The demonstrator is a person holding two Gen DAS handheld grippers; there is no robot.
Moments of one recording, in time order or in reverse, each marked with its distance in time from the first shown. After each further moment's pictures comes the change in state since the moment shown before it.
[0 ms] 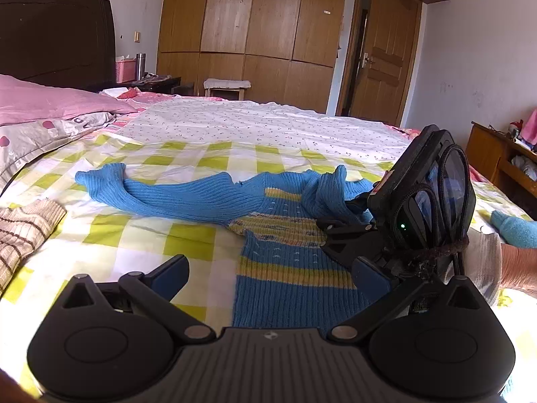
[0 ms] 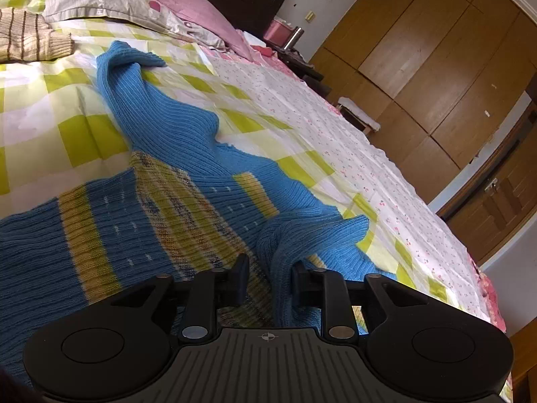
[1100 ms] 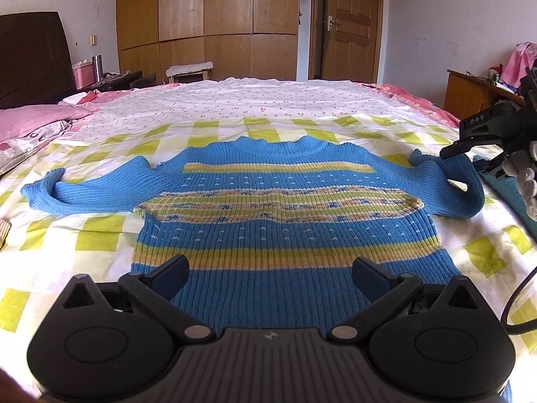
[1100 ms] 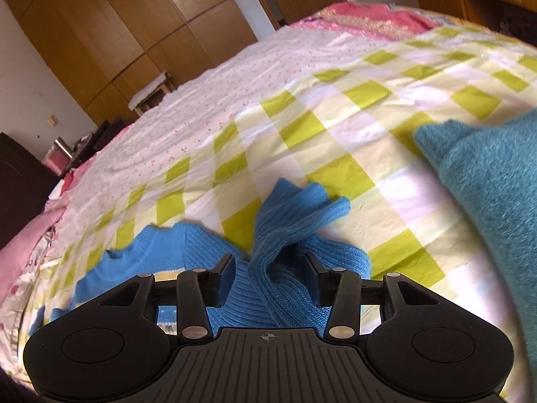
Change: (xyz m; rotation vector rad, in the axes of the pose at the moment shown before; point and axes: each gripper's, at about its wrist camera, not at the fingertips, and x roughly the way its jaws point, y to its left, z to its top) left arm 0.042 -0.100 -0.016 0.150 0.095 -0.024; right arm -0.063 -0.279 -0.214 1.347 0.201 -0.009
